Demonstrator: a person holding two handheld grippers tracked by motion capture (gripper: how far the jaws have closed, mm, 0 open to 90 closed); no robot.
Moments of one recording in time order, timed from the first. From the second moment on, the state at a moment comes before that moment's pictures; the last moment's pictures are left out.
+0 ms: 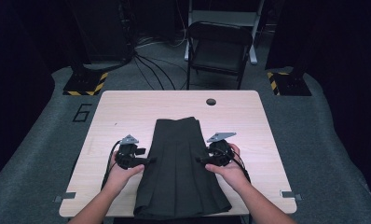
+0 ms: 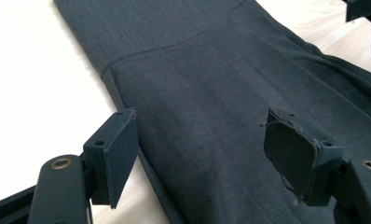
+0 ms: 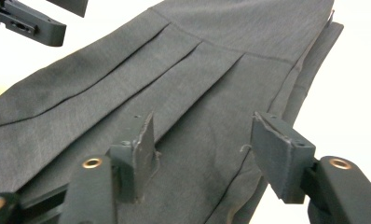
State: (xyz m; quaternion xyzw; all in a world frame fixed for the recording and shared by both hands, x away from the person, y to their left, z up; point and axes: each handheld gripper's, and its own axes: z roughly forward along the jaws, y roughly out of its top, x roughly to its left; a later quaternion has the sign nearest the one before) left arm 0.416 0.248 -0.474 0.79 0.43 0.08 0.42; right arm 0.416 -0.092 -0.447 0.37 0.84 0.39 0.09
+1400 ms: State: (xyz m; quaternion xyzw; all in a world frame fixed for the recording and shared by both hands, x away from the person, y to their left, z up) left arm 0.494 0.236 -0.498 0.77 0.47 0.12 0.41; right arm 0.494 -0.083 -0.488 0.42 0.83 0.33 0.12
